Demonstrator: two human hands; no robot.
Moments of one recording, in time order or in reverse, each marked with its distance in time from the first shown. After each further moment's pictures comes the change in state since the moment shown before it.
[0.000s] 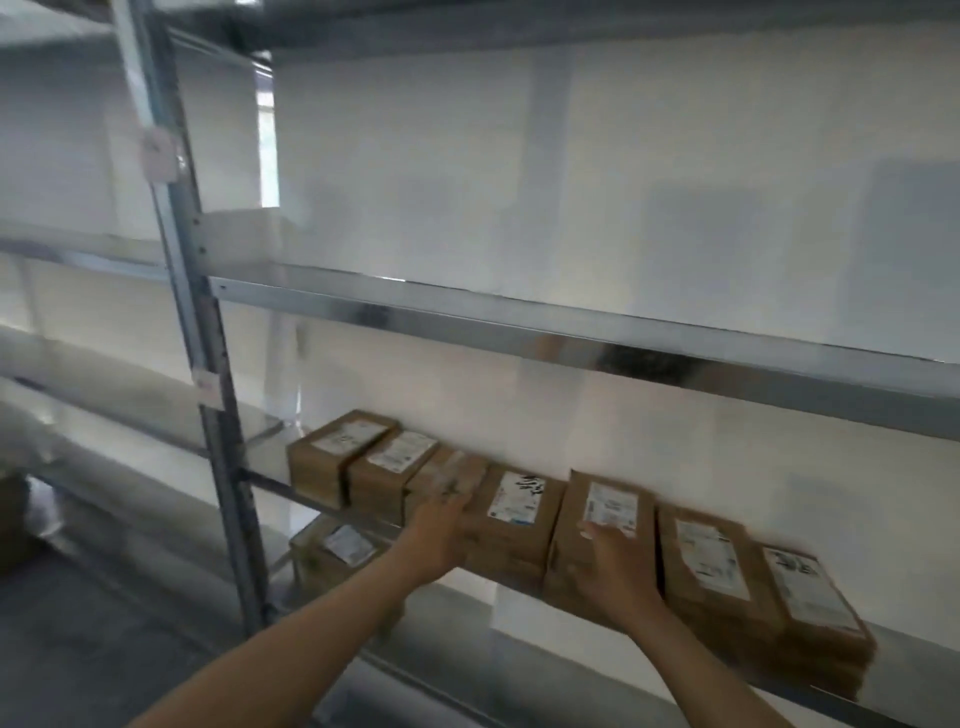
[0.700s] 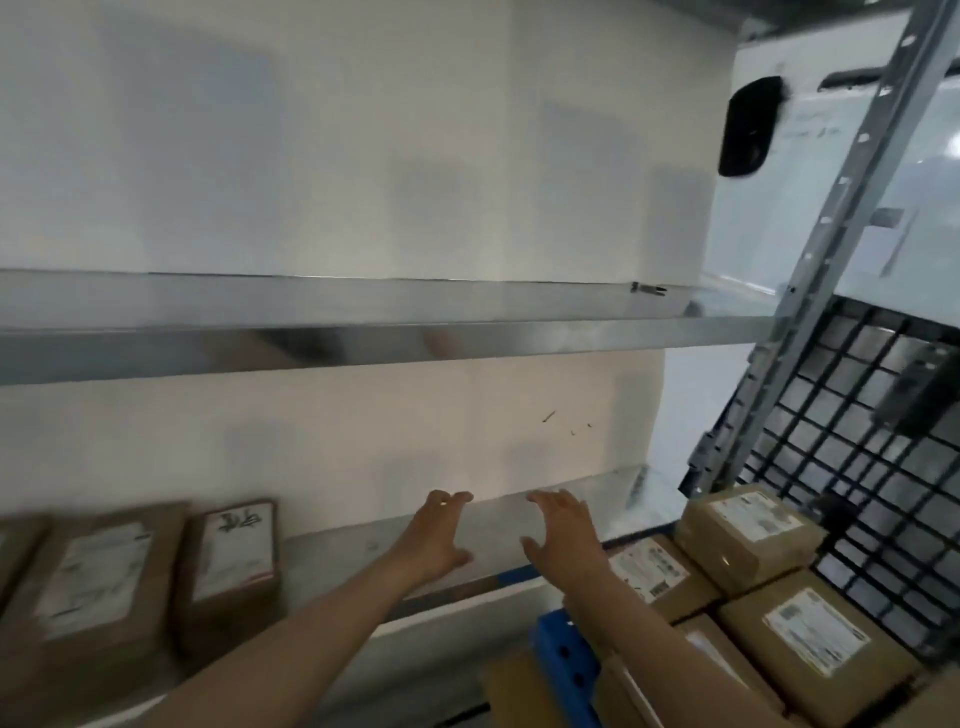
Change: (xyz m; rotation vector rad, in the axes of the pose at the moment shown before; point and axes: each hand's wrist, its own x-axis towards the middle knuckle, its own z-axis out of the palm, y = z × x) left_hand 0.059 0.565 0.248 -0.228 -0.467 0.585; right_hand -0.212 0.447 -0.235 -0.106 0.261 0.595
